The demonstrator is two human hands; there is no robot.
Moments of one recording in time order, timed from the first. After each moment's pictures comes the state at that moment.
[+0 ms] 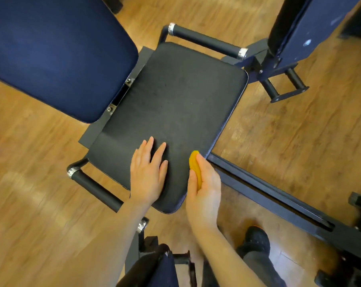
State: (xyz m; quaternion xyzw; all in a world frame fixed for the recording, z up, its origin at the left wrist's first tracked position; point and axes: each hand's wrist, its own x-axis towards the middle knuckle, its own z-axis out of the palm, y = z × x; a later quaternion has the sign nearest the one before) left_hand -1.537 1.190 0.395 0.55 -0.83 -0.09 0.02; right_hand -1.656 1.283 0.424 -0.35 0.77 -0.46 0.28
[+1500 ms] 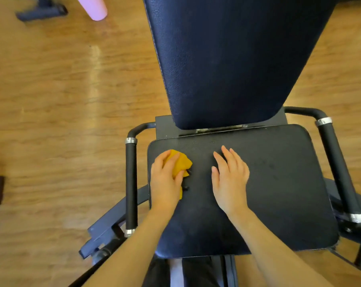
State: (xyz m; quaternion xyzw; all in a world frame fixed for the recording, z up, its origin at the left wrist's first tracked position) left_hand -1.540 1.125 0.432 0.87 -0.34 -0.21 0.28; right_hand -1.680 1.040 0.397 -0.85 0.48 -0.13 0.16
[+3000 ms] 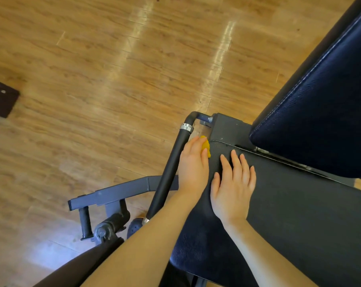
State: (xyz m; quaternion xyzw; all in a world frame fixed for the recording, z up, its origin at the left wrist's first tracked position) left_hand -1.475 1.127 0.387 0.86 -0.18 -0.19 0.45; right_hand -1.577 1.075 0.381 -0.93 0.36 -0.04 0.07
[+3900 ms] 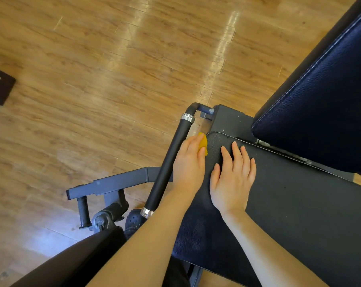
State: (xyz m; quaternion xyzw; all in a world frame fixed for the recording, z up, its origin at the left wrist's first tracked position) left_hand -1.485 1.146 0.387 0.86 -0.19 -0.20 0.43; right_hand -1.577 1.076 0.381 -0.93 0.36 -0.05 0.08
